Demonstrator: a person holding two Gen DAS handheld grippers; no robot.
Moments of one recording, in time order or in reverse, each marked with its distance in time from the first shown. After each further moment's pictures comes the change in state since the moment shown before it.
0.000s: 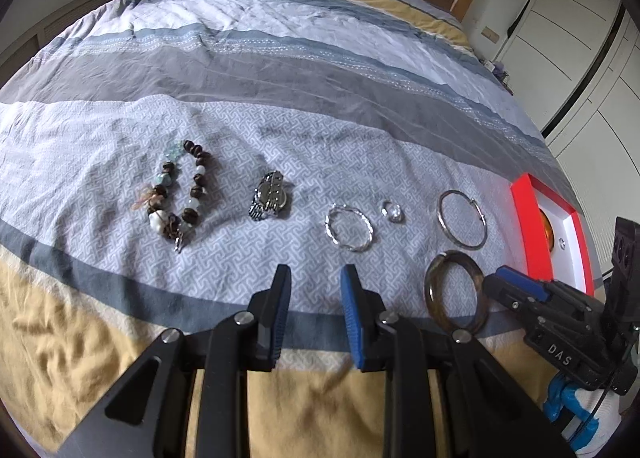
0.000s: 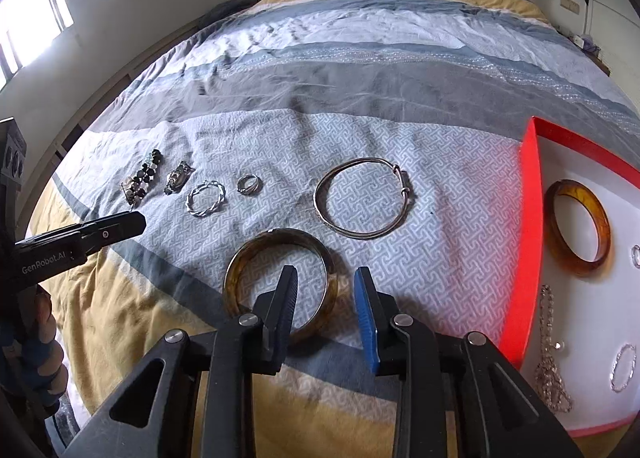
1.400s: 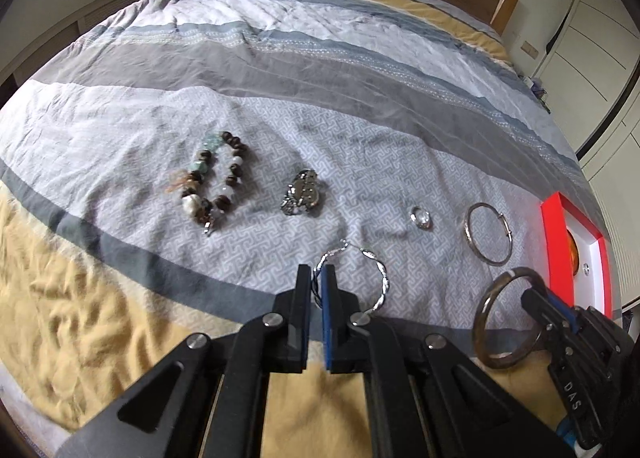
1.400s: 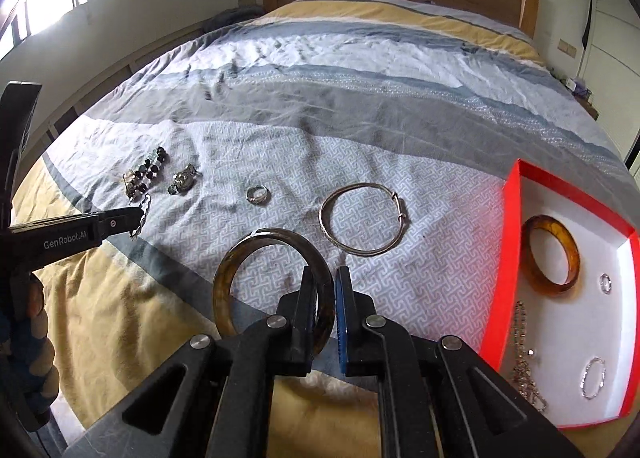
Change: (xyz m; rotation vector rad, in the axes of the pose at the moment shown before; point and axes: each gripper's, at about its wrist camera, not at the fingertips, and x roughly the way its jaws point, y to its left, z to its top) left arm -0.016 0.000 -0.010 -0.090 -0.029 0.144; right arm -0.031 0.025 -0.006 -0.102 -0.100 -0.104
